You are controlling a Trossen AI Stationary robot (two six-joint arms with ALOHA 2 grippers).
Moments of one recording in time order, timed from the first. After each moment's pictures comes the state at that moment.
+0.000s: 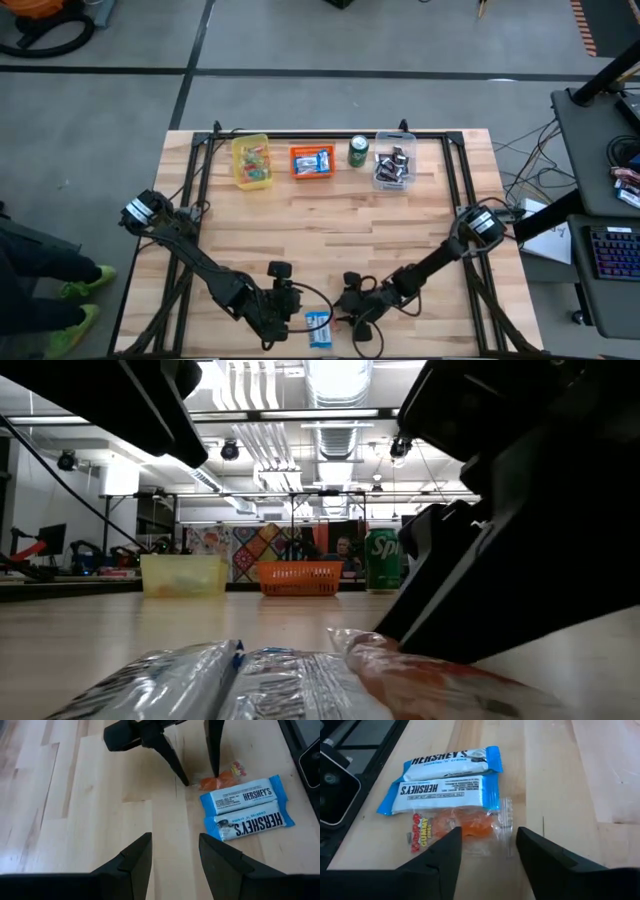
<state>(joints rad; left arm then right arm) -0.71 1.79 1.21 -0.44 -0.53 -0.46 0.58 2.08 1.01 0.40 0.22 0.40</state>
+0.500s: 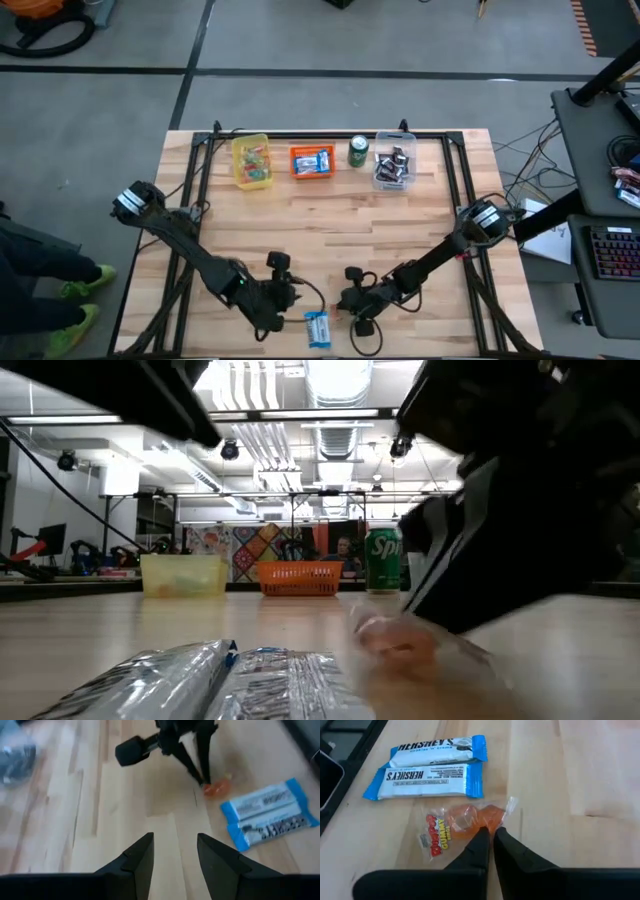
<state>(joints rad) -0.69 1.68 1.10 -0.33 -0.58 -0.29 0.56 2.01 1.00 0.29 0.22 0.36</state>
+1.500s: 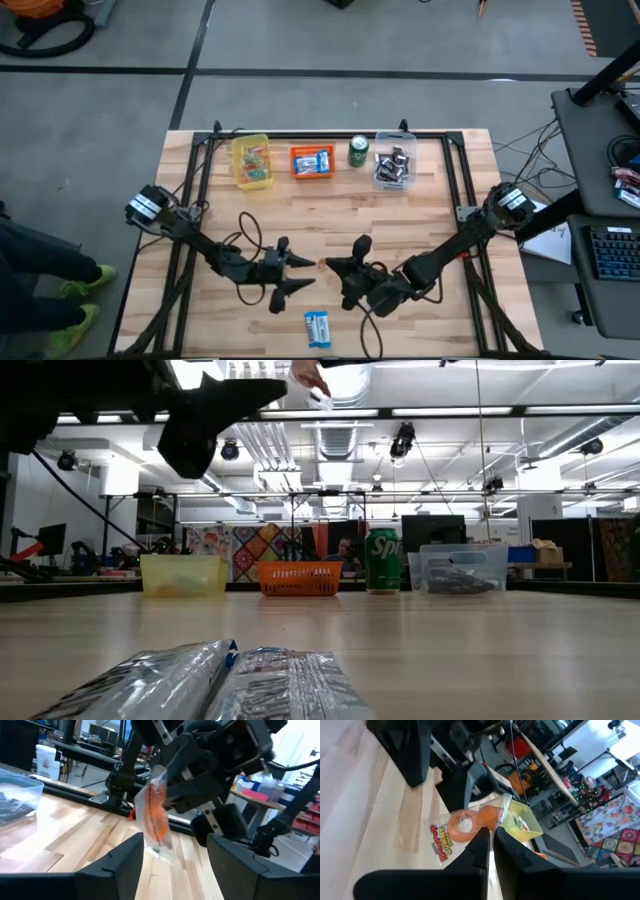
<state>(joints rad) -0.57 1.77 0.57 1.30 -0.59 -0.29 0.57 1.78 1.18 0.13 0.95 -0.31</state>
